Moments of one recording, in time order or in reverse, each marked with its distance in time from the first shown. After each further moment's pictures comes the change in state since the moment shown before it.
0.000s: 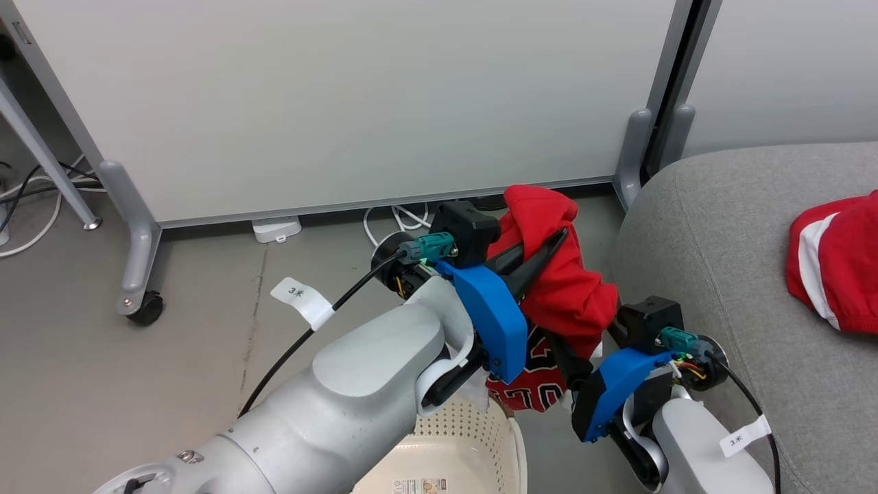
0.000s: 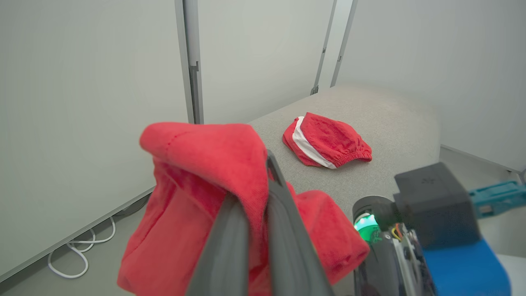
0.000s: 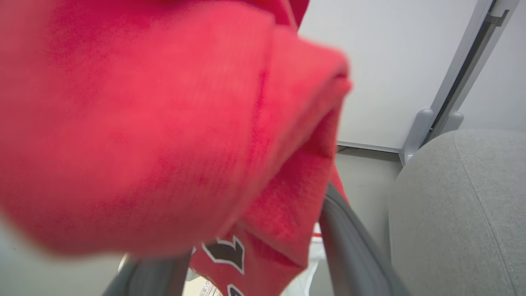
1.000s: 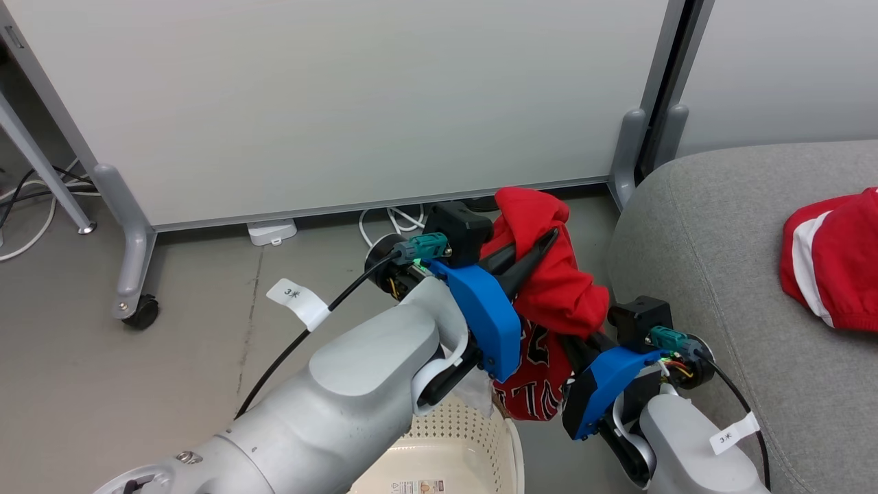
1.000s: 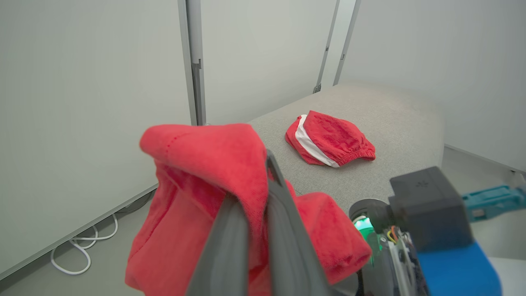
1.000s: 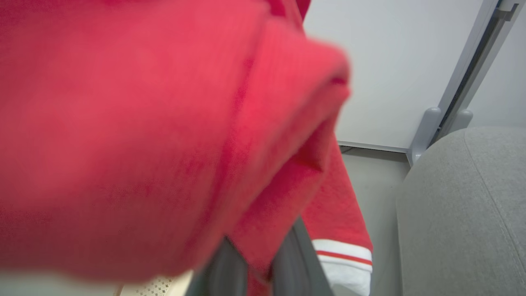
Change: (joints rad) left arm 0.002 0.000 -0.001 0.022 -0.005 0.000 -0.003; right arm -0.083 0.003 0.089 0.163 0.078 0.000 -0.099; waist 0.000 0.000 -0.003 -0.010
